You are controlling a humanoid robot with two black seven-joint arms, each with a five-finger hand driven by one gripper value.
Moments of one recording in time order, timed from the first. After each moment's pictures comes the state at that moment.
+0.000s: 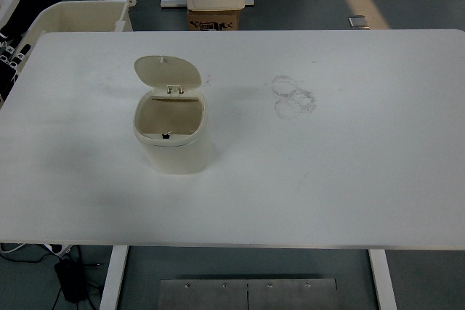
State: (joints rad) left arm -0.81 0.52 -0.73 -0.38 -0.40 -0.44 -0.07; right arm -0.02 0.00 0.31 0.20 -0.22 0.04 0.51
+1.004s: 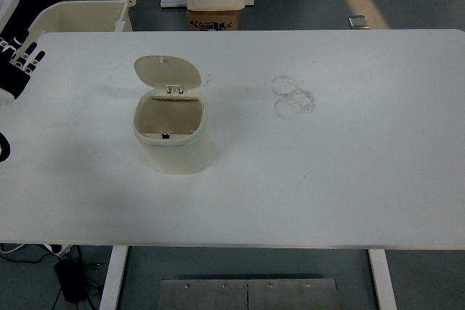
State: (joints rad) left arm -0.80 0.48 -0.72 -0.38 -0.40 -0.43 -0.07; right arm -0.02 0.00 0.31 0.20 -0.22 0.04 0.51
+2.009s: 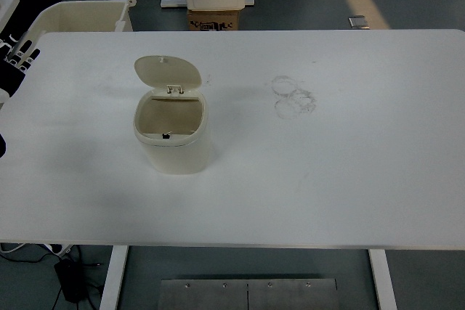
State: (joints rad) left arm -0.81 0.50 -0.72 -0.38 -0.39 -0.41 -0.07; right arm -0.02 0.00 0.31 0.20 -0.22 0.04 0.51
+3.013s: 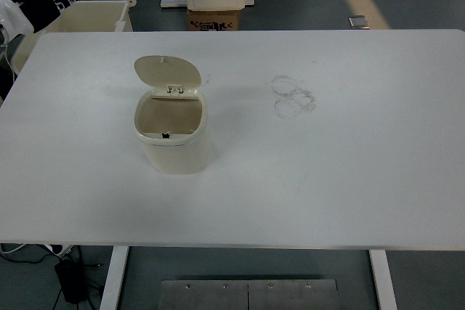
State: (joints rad) left arm -1.15 0.68 -0.38 -0.81 -0.24 -0.24 0.03; right arm -0.02 0.00 0.31 0.20 -0.22 0.04 0.51
